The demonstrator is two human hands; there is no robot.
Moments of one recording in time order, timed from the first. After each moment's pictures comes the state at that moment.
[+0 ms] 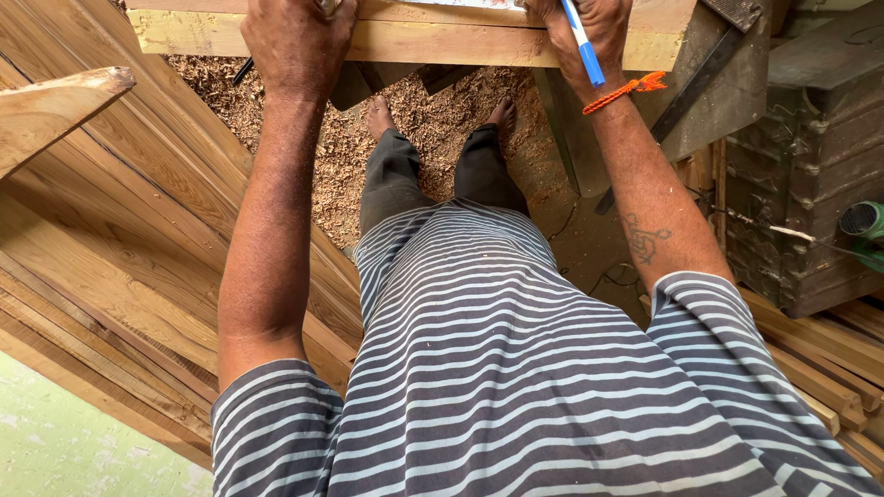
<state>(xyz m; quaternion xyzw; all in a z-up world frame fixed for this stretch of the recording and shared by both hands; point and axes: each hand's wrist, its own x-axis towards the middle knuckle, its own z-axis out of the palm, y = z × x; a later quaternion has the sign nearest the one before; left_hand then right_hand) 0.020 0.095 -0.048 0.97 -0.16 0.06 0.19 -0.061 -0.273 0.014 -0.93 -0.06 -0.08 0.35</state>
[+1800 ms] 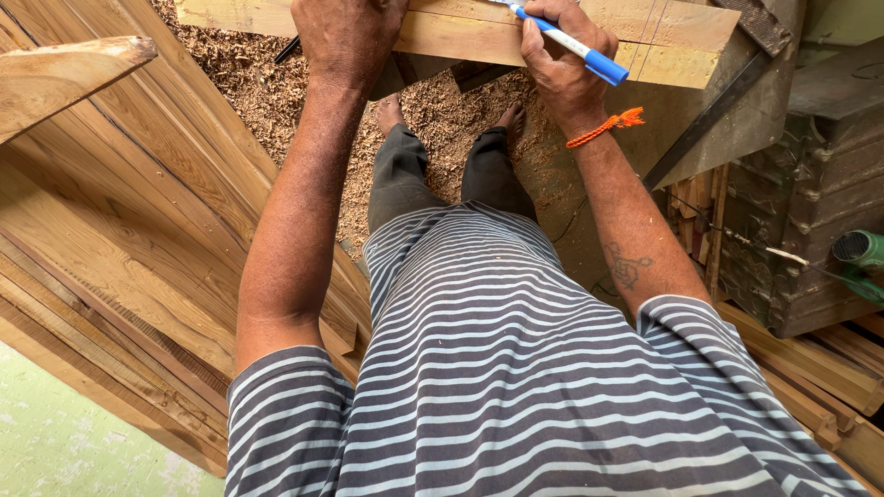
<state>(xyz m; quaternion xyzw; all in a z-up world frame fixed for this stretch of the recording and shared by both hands) 0.016 0.087 -0.057 0.95 -0.18 0.14 0.20 -0.071 -0.189 0.041 -0.91 -0.06 -0.13 0.39</state>
